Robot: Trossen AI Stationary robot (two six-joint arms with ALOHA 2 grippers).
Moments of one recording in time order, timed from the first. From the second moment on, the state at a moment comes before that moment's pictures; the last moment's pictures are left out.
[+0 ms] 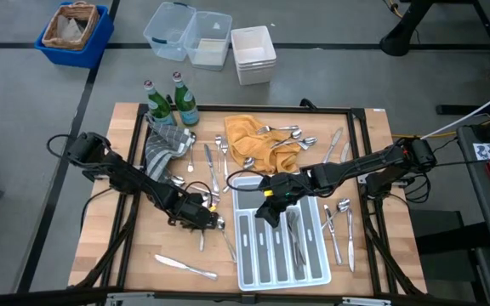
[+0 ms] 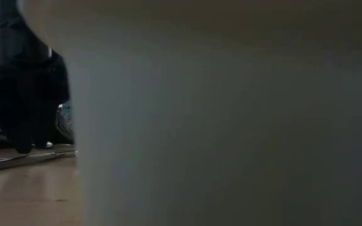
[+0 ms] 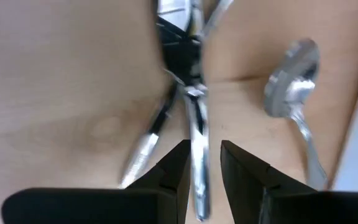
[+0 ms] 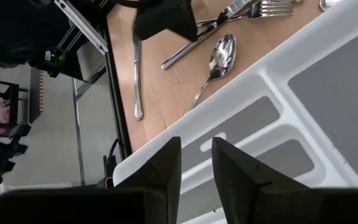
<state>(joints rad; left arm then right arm) -0.42 1.56 0.75 -0.35 0.01 -1.86 0.21 1.59 1.13 -0.24 -0.21 0.82</state>
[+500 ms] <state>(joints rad) -0.42 1.56 0.75 -0.39 -0.13 -1.89 0.21 1.58 1.13 -0.23 -0.24 0.80</state>
